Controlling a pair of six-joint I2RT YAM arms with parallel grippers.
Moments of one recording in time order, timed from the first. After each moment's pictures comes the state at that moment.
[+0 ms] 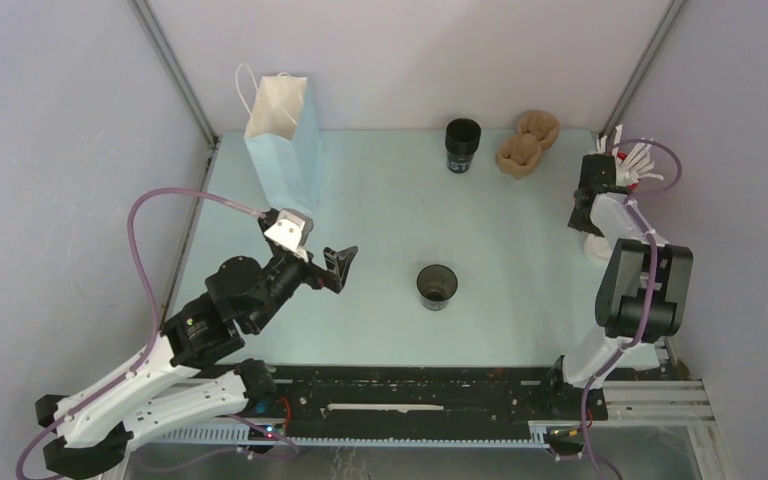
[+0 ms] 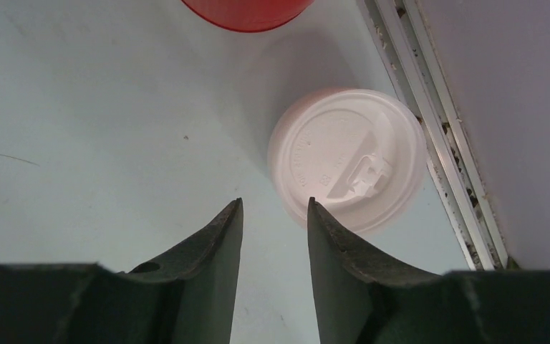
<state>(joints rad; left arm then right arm) -1.00 0.64 0.89 -0.31 -0.44 -0.04 -0.18 1.68 1.20 -0.51 0.37 0.20</state>
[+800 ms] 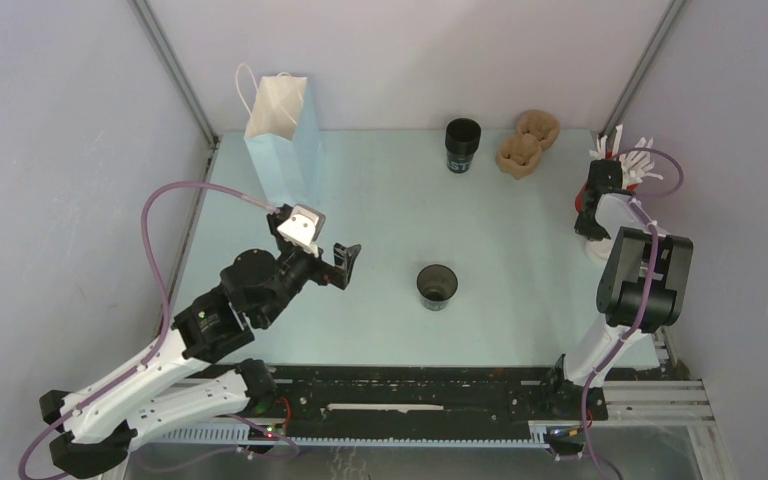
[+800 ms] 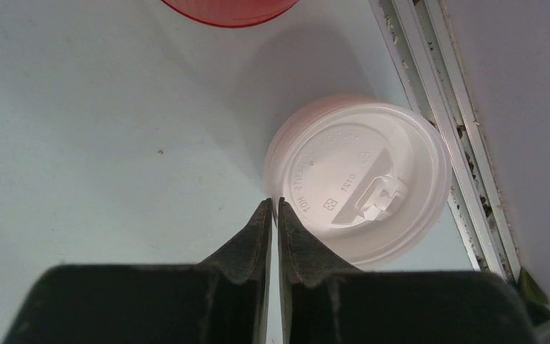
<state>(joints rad) -0.96 0.69 0.88 -0.31 -0.45 -0.03 -0.25 1.78 1.20 -0.47 0.32 0.16</state>
